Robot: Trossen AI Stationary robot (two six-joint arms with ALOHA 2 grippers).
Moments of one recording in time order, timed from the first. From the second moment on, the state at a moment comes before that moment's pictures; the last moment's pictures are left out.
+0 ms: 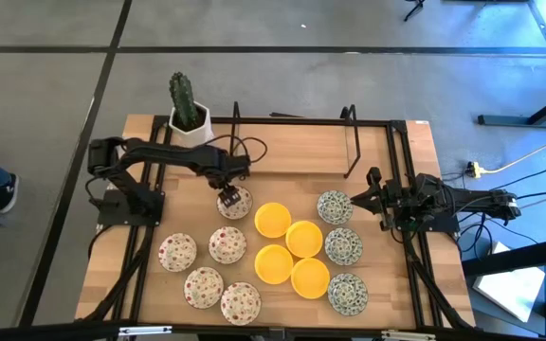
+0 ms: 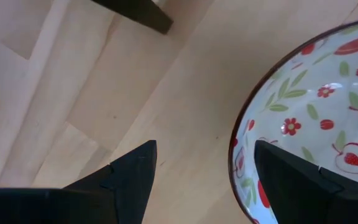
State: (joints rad) left arm 0.23 1.60 1.00 -0.89 -0.12 -0.41; right arm 0.00 0.01 0.01 0.04 -0.10 0.10
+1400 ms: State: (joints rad) left arm 0.10 1.41 1.20 -0.94 -0.22 -0.29; right arm 0.00 0.01 0.01 0.04 -0.10 0.10
